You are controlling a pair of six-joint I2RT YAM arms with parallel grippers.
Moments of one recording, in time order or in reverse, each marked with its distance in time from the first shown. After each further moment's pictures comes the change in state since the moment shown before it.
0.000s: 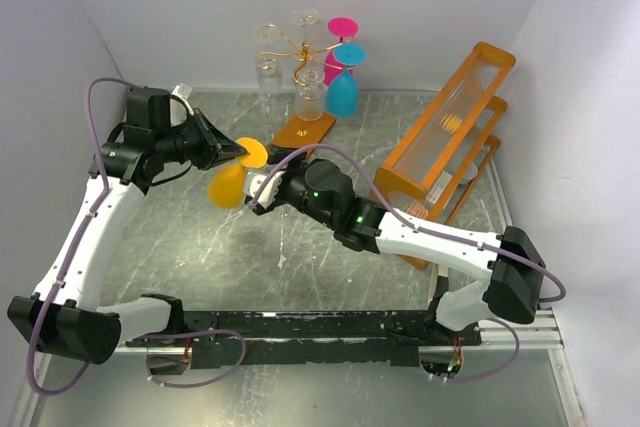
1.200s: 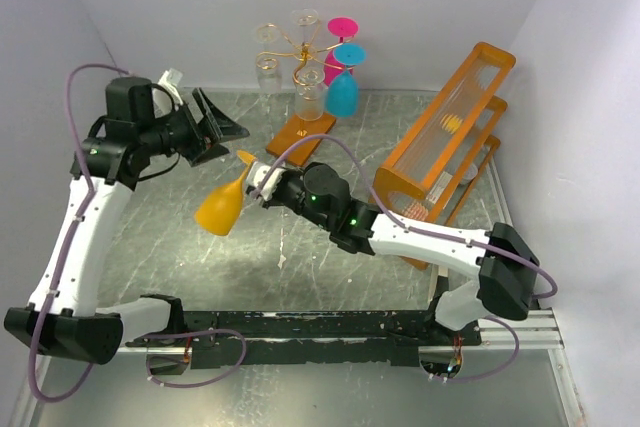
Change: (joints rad) left arm 0.046 -0.006 0.063 -0.048 0.080 0.086; right arm 0.002 0.054 -0.031 0.162 -0.032 0.166
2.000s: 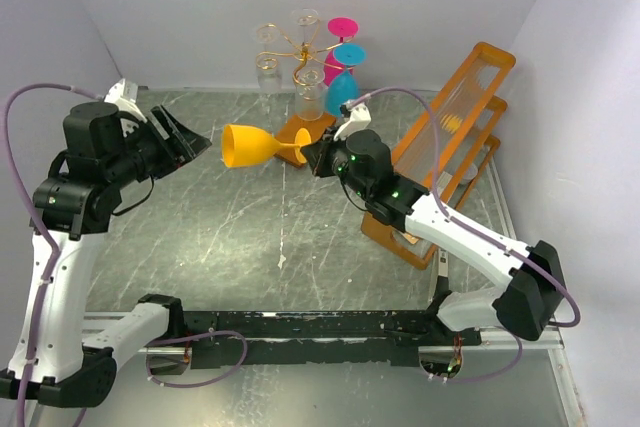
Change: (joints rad) left arm 0.001 -0.204 0.100 -0.171 -0.379 0.117; right arm -0.283 -0.152 0.015 -0.360 0.072 1.189
